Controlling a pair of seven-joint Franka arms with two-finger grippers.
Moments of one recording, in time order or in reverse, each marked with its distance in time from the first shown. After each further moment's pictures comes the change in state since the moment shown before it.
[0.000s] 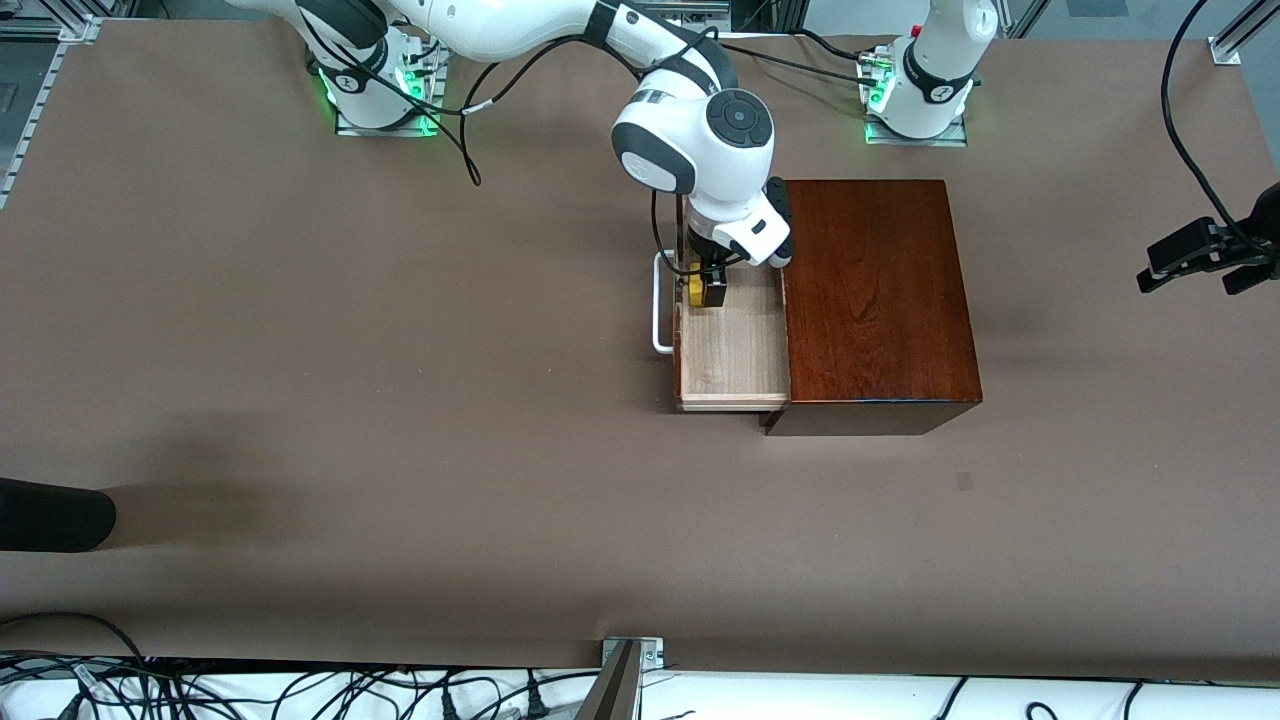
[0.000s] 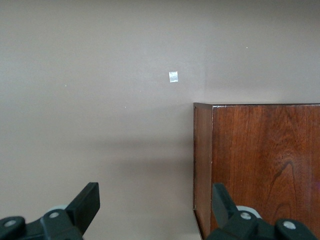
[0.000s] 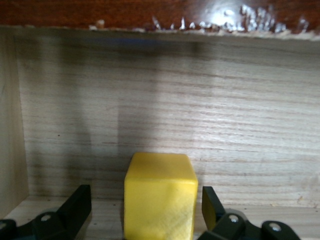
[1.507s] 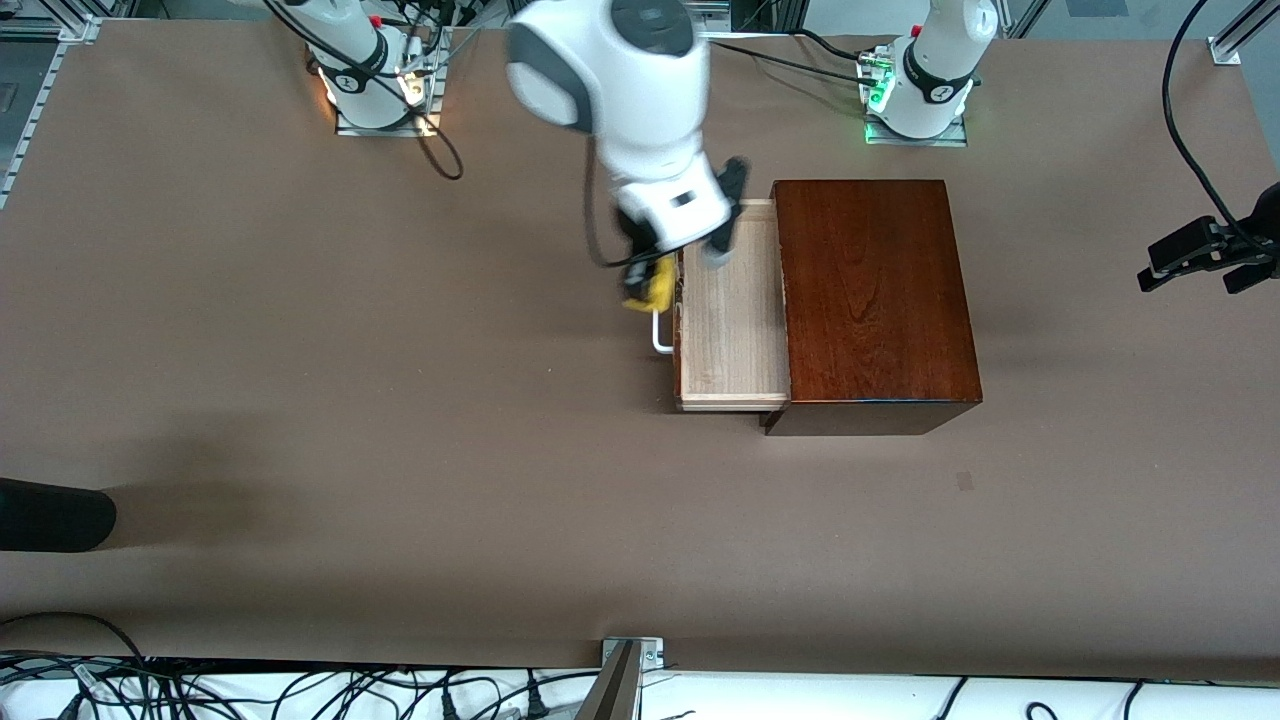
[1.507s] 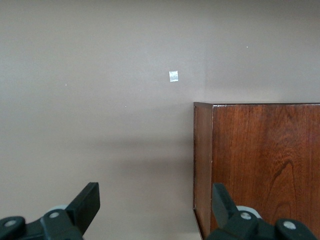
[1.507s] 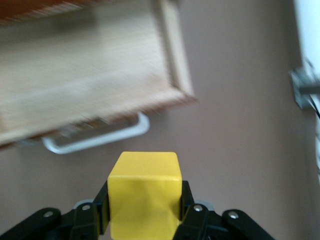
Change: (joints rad) left arm 0.001 0.000 0.002 0.002 0.000 -0.006 0.000; right arm -0.171 -0.222 -0.030 0.105 0.006 -0.227 0.116
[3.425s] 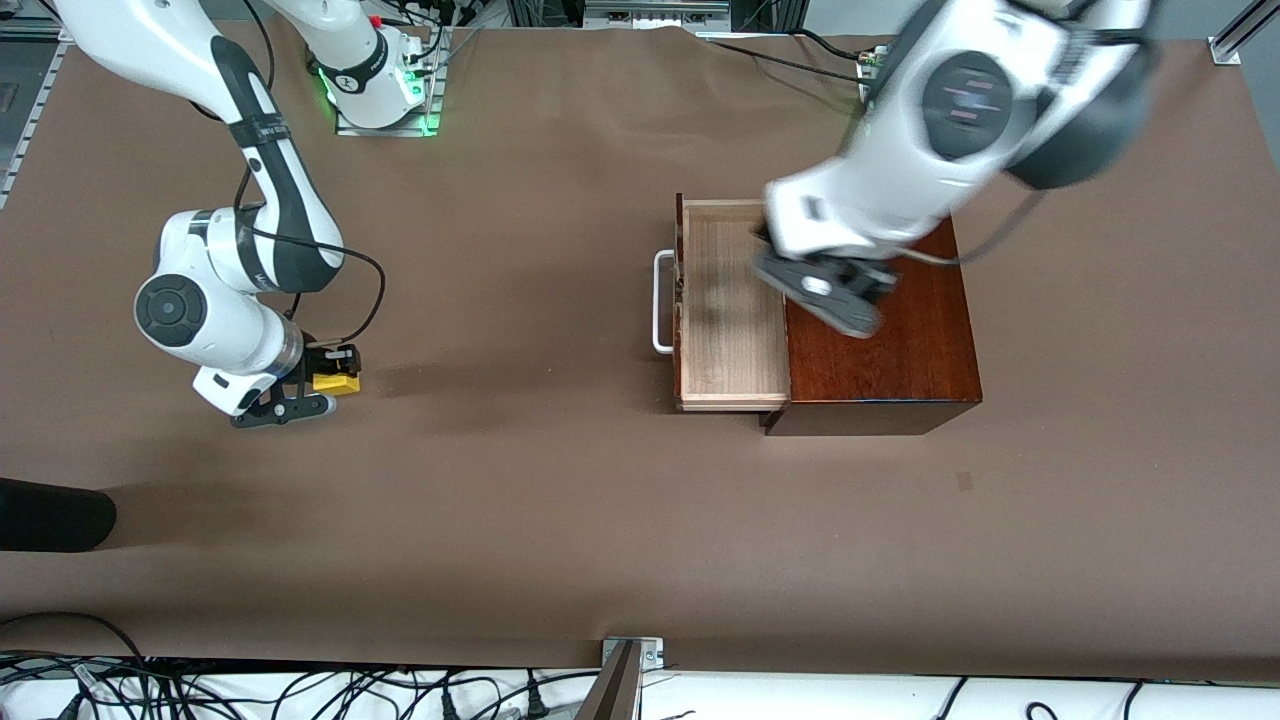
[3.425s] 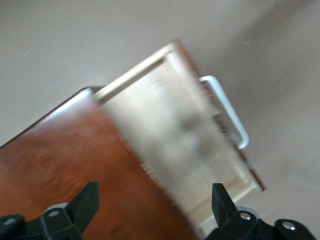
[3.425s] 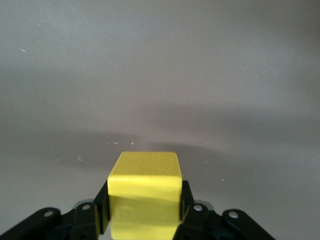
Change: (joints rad) left arm -0.528 0.262 -0.134 0.154 -0.090 0.045 0.006; right arm -0.433 -0.240 -0.381 -0.952 0.327 0.557 0.322
